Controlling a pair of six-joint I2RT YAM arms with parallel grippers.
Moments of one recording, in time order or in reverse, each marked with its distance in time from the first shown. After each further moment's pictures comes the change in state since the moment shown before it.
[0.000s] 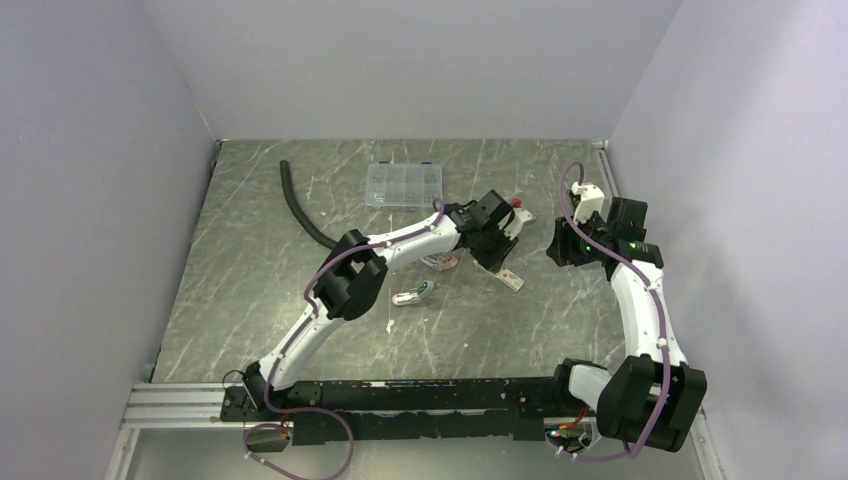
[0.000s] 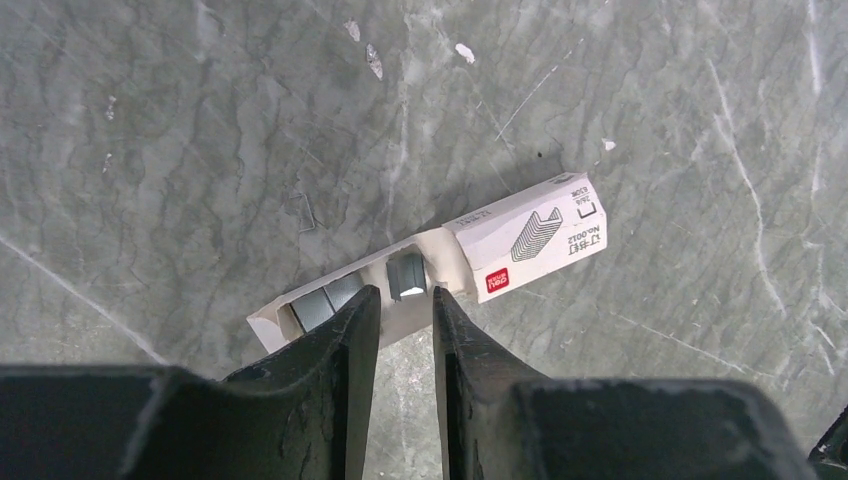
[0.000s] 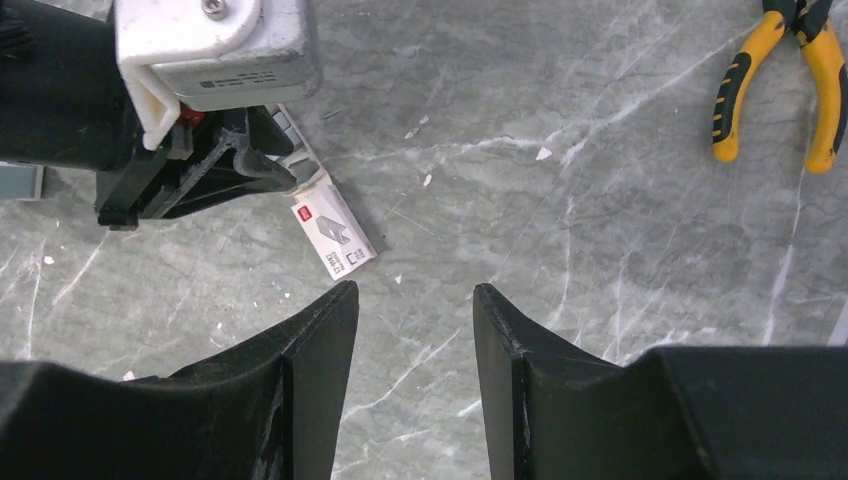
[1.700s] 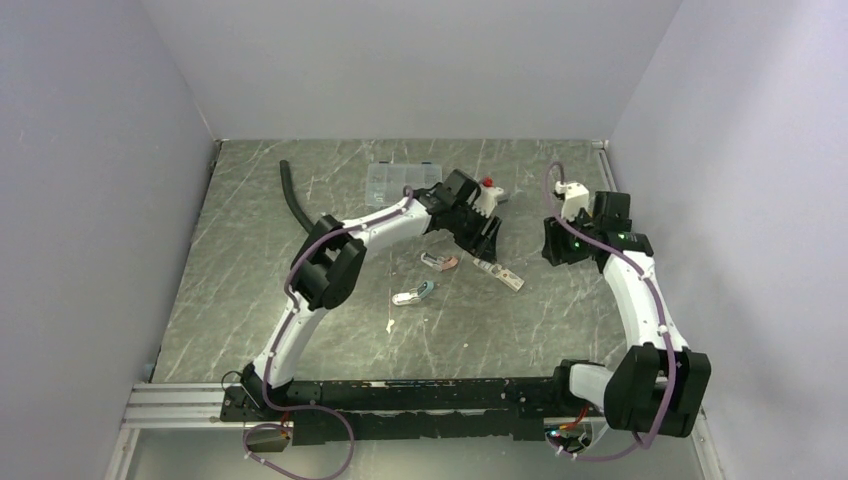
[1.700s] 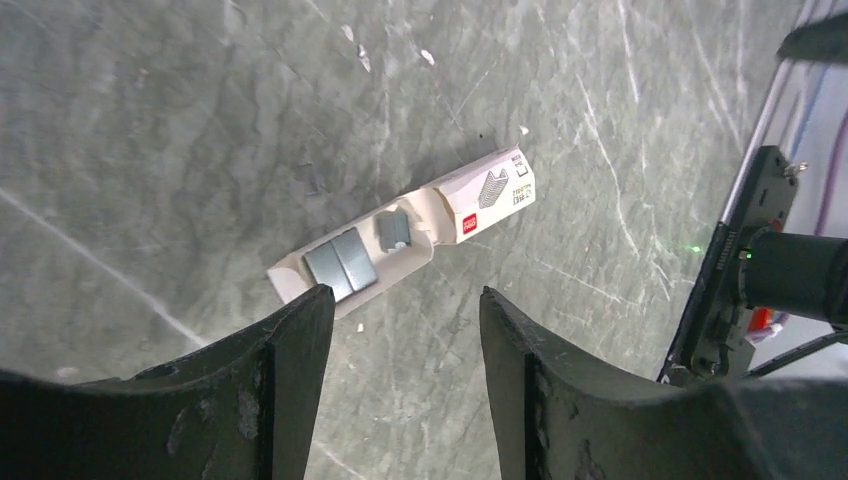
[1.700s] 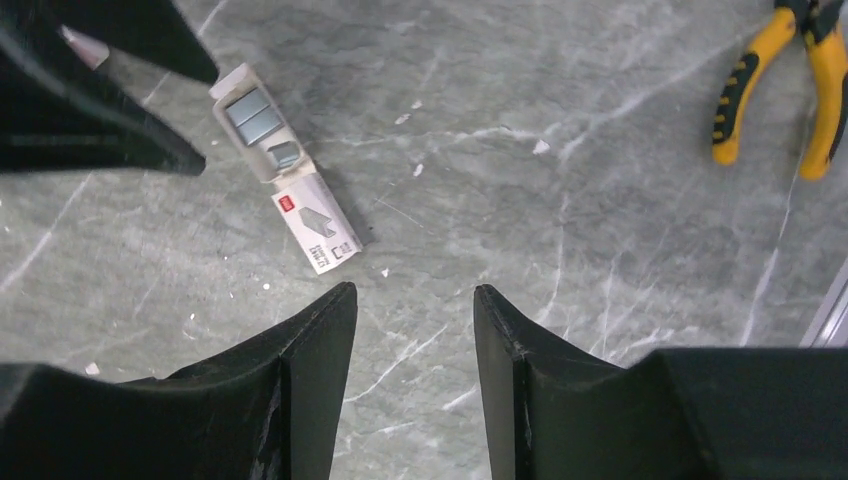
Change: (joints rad) left arm 0.154 -0.112 -0.195 0.179 0.360 -0.111; right arm 0.122 0.053 0.033 -0.032 0.130 -0.044
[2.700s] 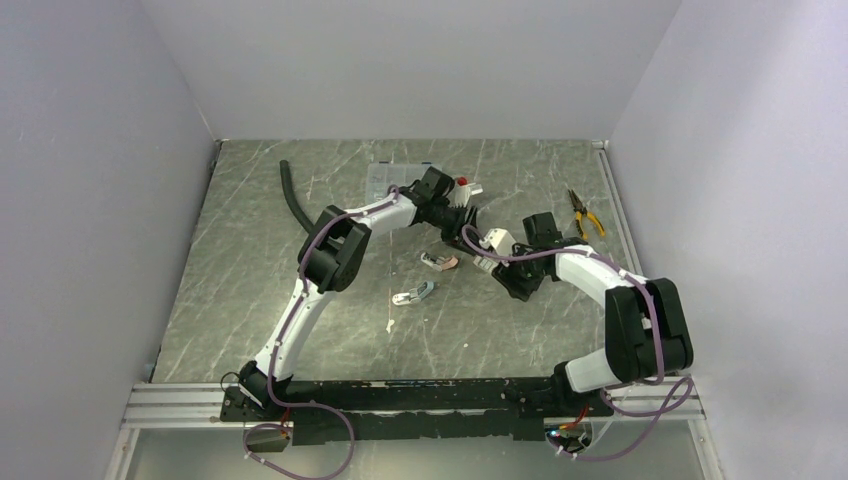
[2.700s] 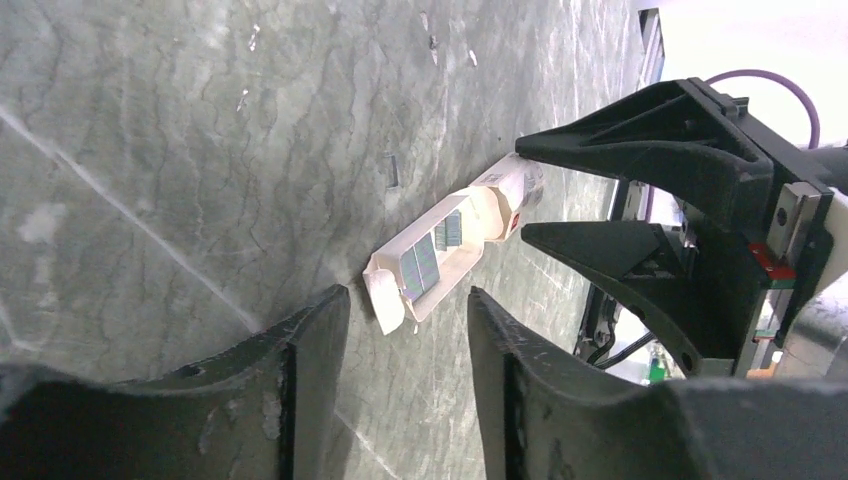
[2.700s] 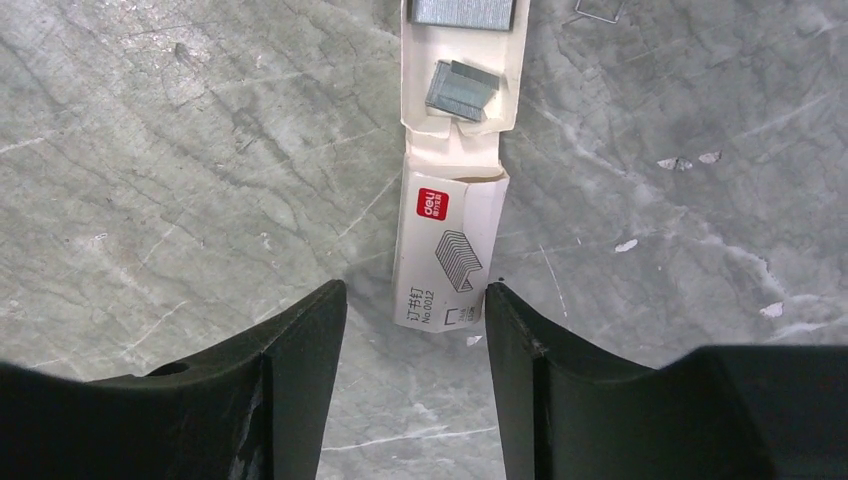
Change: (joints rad) left arm 0.137 0.204 0.065 0.104 0.344 -0.209; right arm 0.312 0.281 -0.159 0.134 0.106 -0.381
